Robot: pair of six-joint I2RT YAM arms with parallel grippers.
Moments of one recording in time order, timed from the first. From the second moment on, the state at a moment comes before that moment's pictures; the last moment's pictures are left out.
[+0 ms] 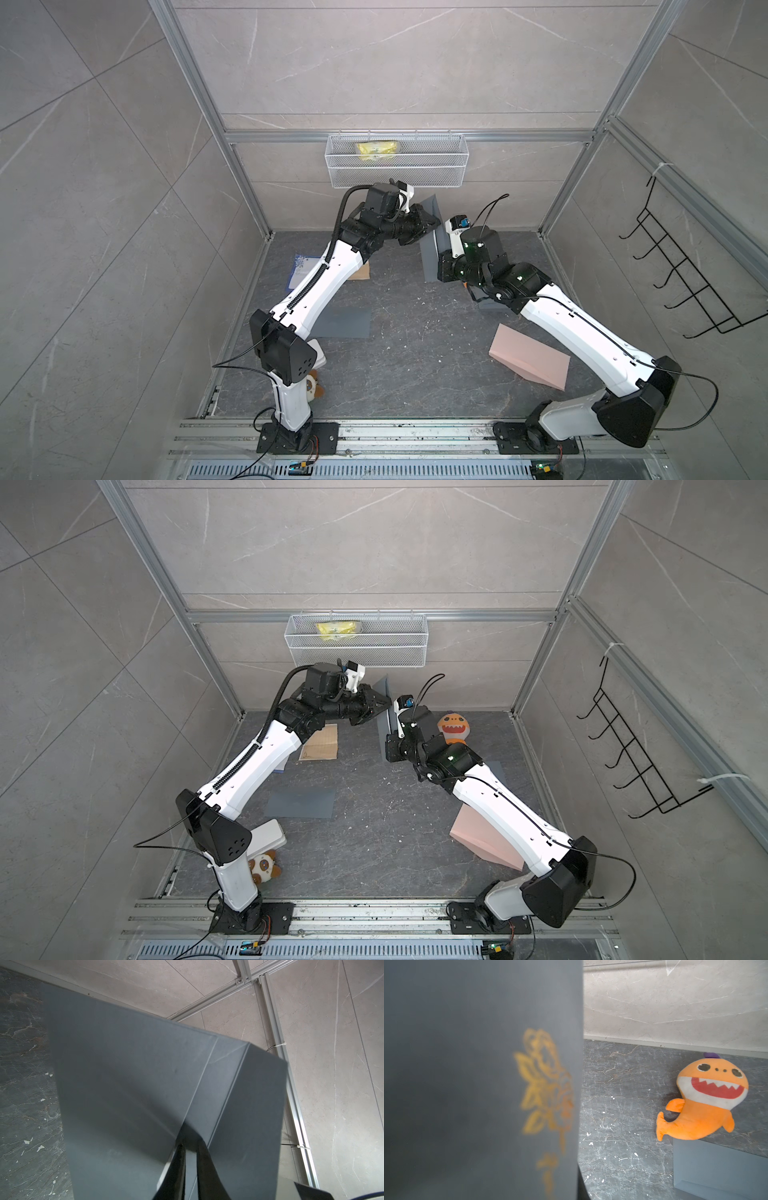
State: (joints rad) left arm -0.62 1.84 2.01 -0.55 0.48 -0.91; right arm 0.66 1.43 1.47 -0.60 0.14 0.32
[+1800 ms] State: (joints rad) left arm -0.63 1.96 2.39 -1.18 0.14 -0.72; right arm 0.85 1.45 1.47 -0.70 0.46 0.29
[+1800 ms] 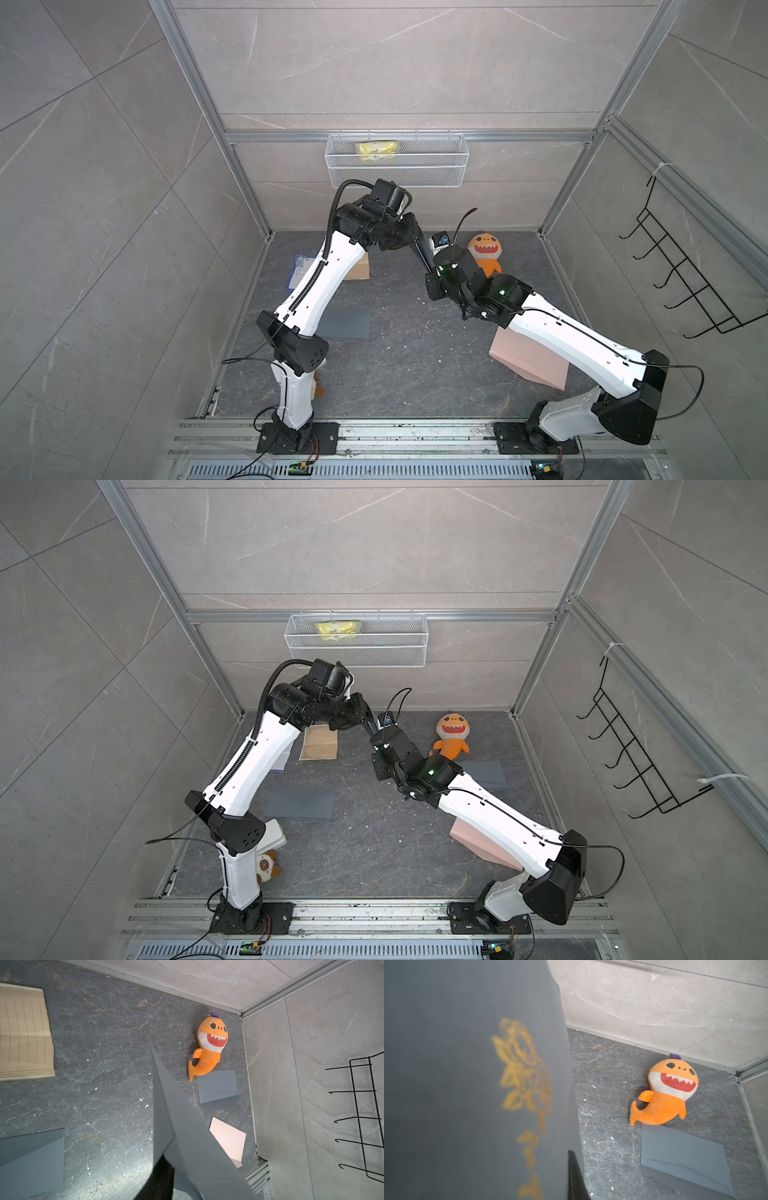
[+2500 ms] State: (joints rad) left arm -0.63 1.98 2.41 -1.31 0.14 -0.85; right arm 1.01 1.52 1.44 -0.59 0.82 0.18
